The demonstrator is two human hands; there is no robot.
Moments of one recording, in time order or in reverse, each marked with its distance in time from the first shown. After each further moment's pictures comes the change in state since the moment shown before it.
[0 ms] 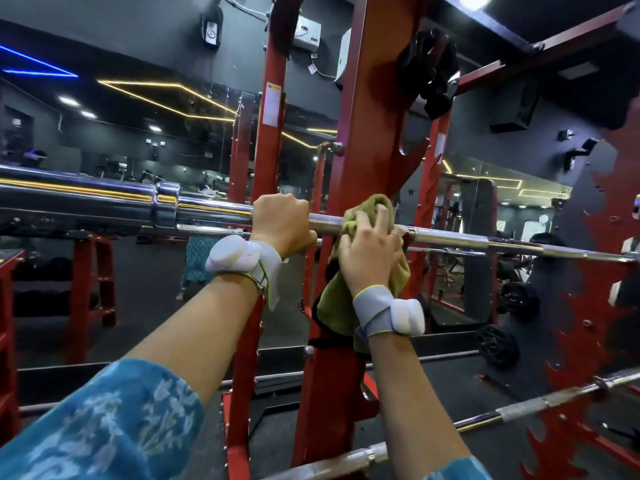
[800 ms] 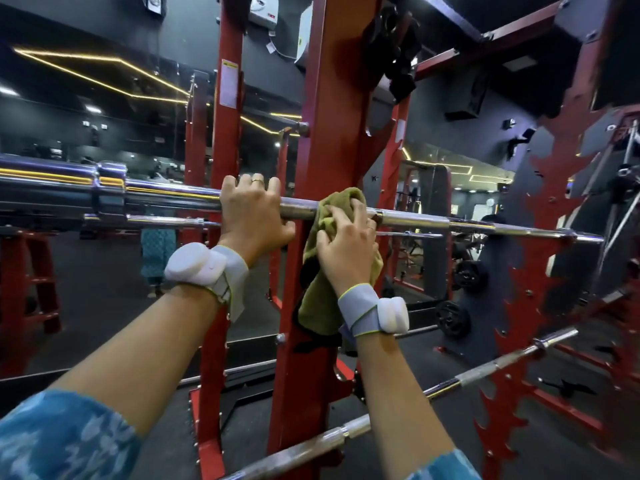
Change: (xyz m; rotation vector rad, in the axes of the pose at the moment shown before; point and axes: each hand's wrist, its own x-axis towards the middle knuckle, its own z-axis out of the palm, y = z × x) left_hand -0.016 0.008 0.016 -0.088 0.206 -0.022; right_hand -0.014 0.019 0.003 0.105 0.013 -0.020
